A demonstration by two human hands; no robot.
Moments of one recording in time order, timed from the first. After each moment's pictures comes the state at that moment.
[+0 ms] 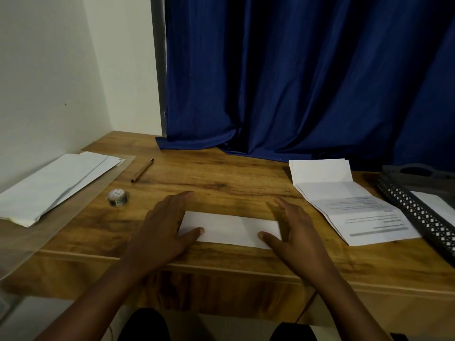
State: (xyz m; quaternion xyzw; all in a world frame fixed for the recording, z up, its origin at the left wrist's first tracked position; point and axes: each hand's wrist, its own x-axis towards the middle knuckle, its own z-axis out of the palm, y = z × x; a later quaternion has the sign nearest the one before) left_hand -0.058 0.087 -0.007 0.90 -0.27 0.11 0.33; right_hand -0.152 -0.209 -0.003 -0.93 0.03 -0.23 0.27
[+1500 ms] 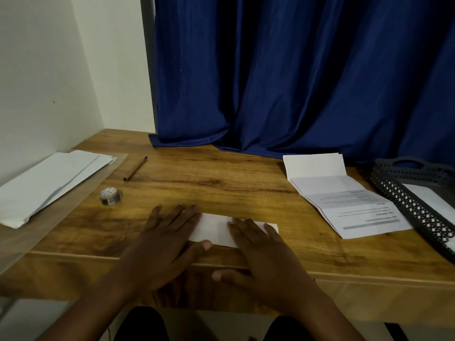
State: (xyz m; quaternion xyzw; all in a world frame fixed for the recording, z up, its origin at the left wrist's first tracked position) left_hand -0.088 0.084 -0.002 0.93 -0.35 0.02 0.07; right_hand -0.177 -0.154 0.001 -0.99 -0.10 -0.04 0.06
